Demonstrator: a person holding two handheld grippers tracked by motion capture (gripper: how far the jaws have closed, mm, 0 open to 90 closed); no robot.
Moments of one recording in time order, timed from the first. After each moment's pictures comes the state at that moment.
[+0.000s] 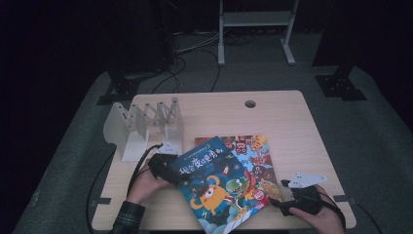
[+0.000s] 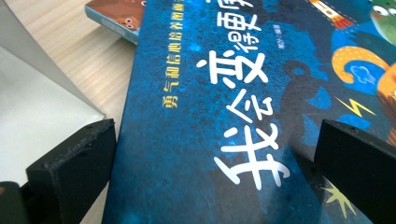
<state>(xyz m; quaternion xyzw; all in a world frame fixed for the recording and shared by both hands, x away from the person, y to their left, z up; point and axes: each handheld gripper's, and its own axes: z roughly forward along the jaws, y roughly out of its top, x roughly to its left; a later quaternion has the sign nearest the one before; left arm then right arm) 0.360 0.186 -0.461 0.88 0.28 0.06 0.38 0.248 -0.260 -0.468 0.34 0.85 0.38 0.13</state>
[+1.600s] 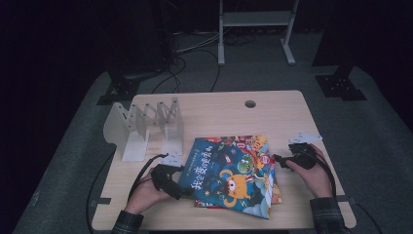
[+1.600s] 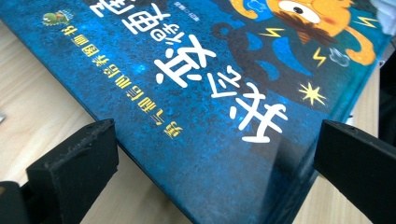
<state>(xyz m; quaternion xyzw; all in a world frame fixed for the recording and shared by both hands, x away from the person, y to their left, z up) 0.326 0.170 -0.456 0.90 0.23 0.00 0.38 0.362 -0.284 -0.463 0.46 0.80 0.34 0.20</state>
